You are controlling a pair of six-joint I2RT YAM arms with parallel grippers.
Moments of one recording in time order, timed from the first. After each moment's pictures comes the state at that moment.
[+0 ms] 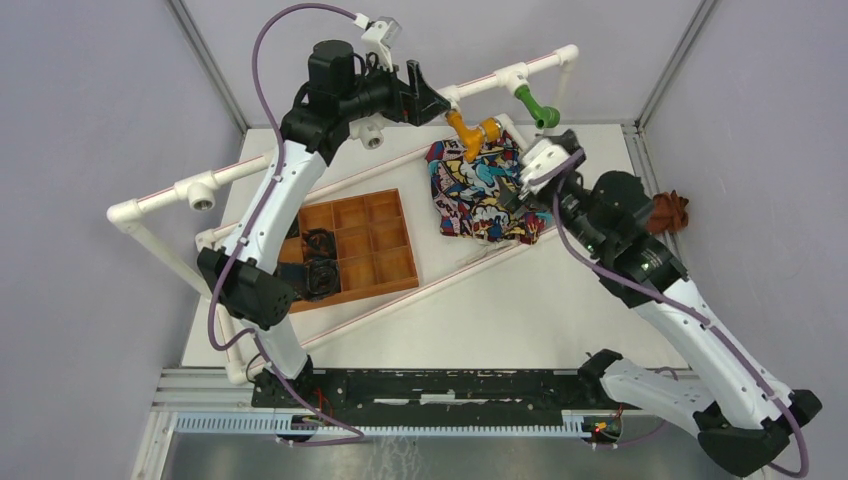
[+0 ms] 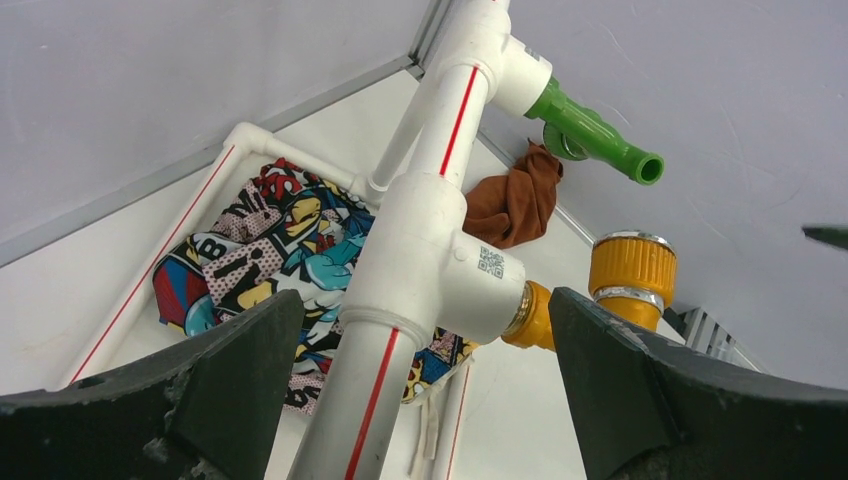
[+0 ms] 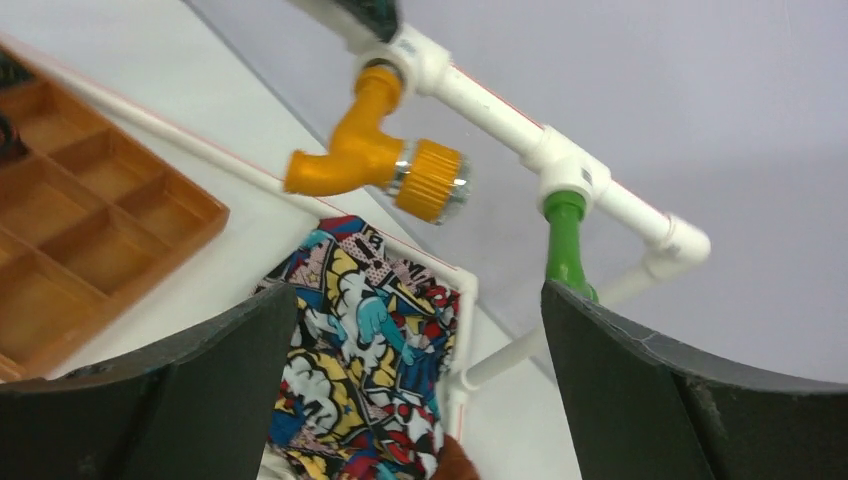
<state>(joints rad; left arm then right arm) -0.38 1.76 1.99 -0.41 0.53 -0.27 0.56 0.95 1.18 -0.18 -0.02 -0.43</state>
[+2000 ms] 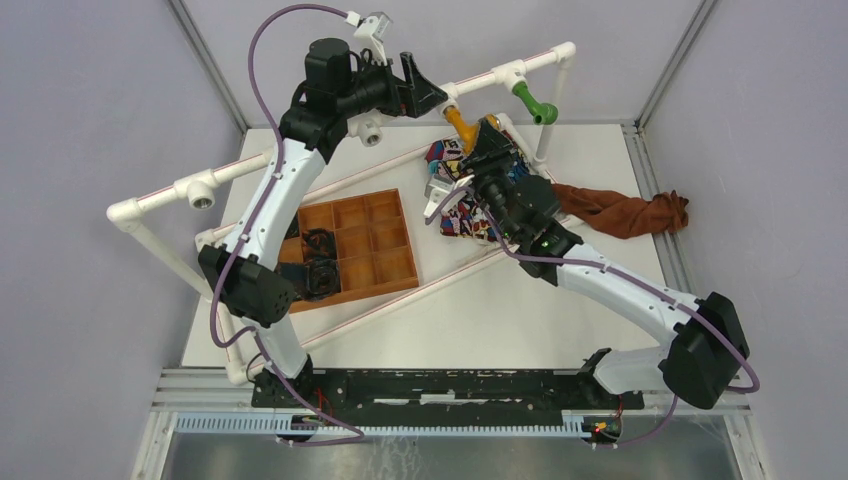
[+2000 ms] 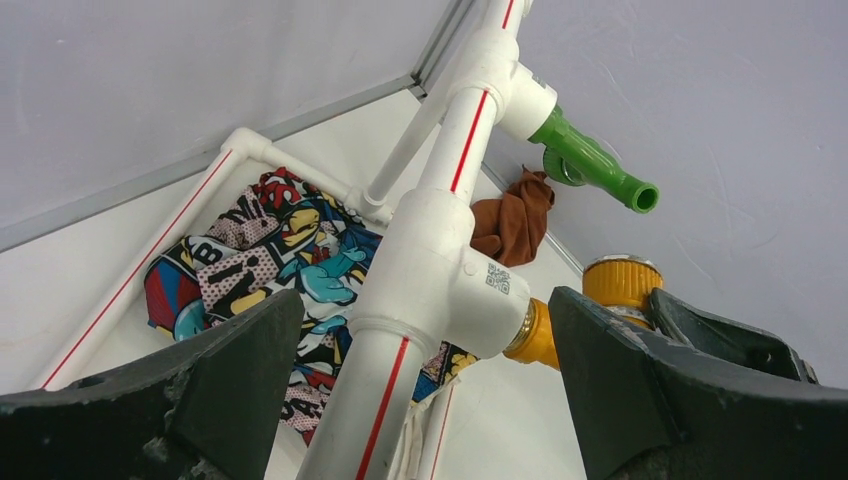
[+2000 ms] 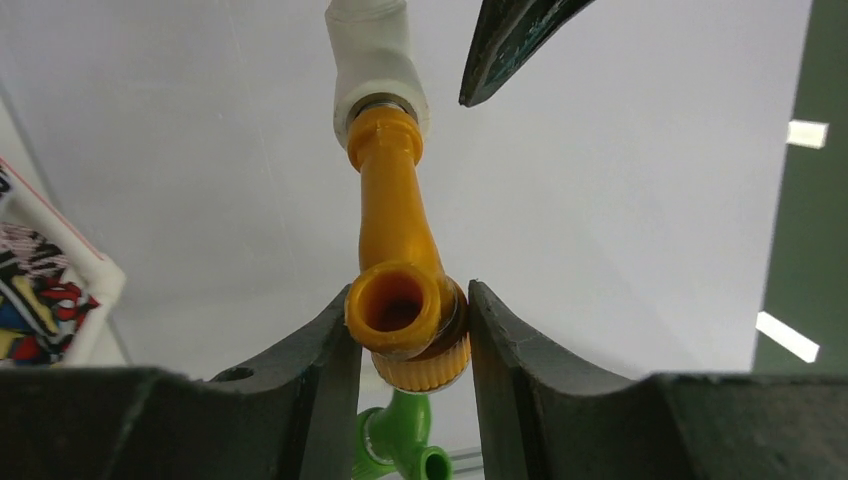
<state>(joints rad) -0.36 1.78 1.99 -0.37 0.53 -0.36 0.76 1.32 0.99 0.54 0.25 -1.61</state>
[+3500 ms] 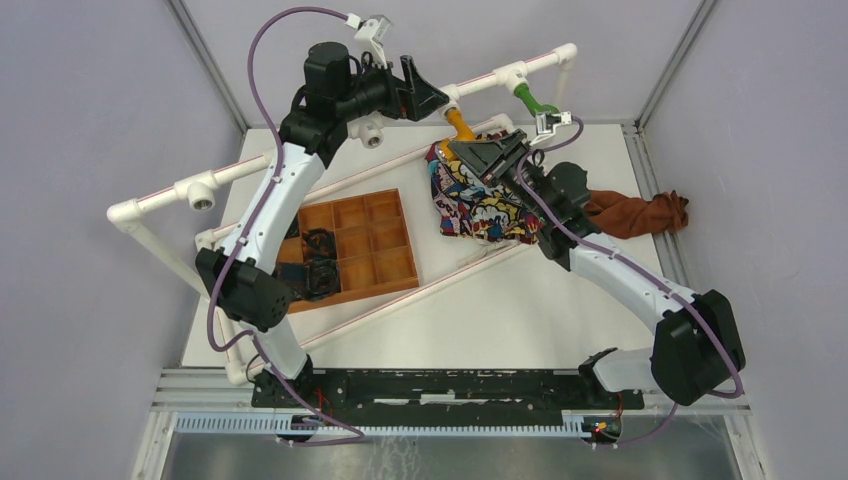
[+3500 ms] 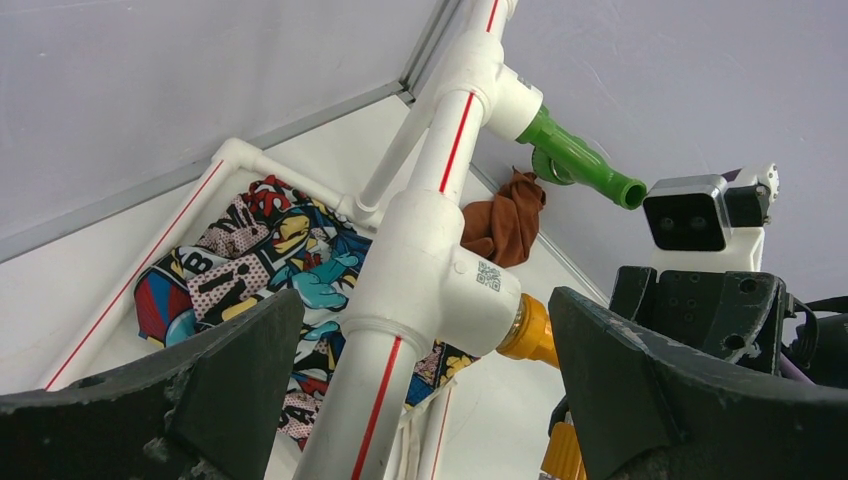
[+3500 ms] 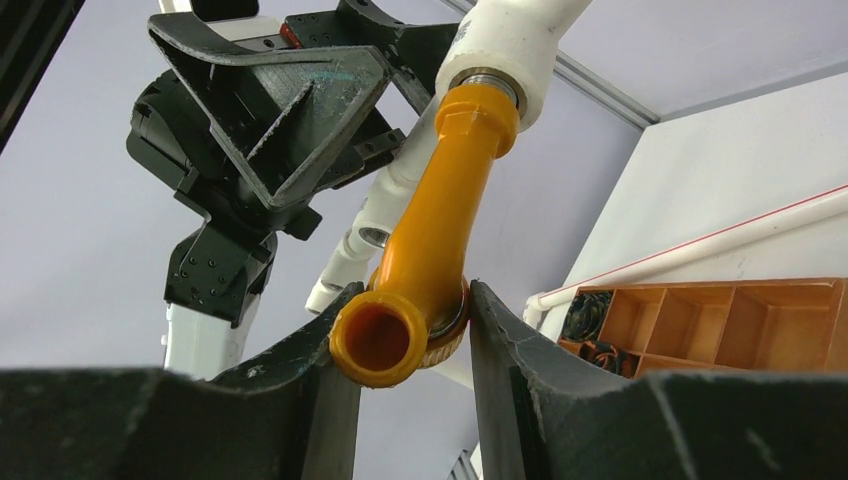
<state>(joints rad) -0.37 1.75 1.93 -0.31 0.53 -0.36 0.49 1.34 0.93 0.71 -0.26 1.17</state>
